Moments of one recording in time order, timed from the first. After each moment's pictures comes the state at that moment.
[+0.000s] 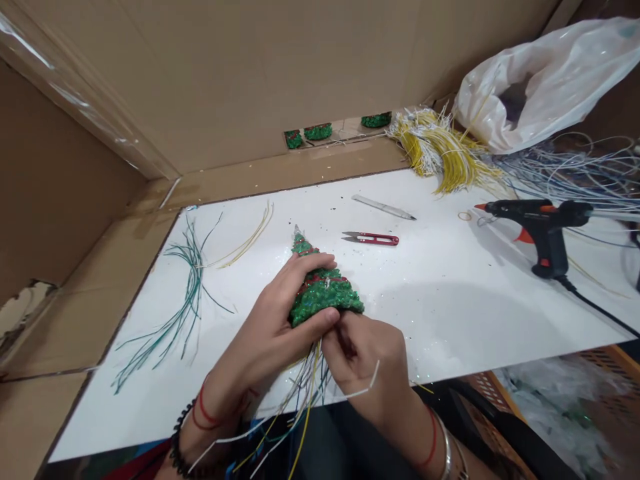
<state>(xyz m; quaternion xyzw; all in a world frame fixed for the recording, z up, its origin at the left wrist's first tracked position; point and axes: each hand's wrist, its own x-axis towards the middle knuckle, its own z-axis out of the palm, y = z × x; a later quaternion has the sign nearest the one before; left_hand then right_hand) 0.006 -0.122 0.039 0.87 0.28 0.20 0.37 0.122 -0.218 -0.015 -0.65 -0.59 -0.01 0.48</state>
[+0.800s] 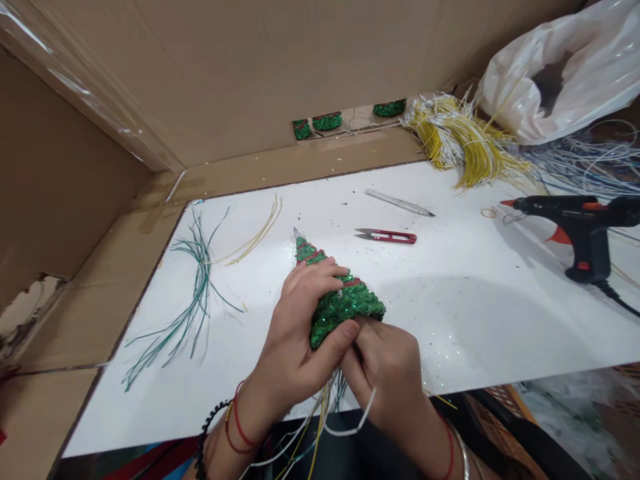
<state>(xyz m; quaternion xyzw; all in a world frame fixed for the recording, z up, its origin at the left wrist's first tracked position) 0.007 -0.137 0.012 0.85 0.24 0.33 0.33 0.119 -0.217 -0.019 -0.63 -0.64 -0.02 0.44</state>
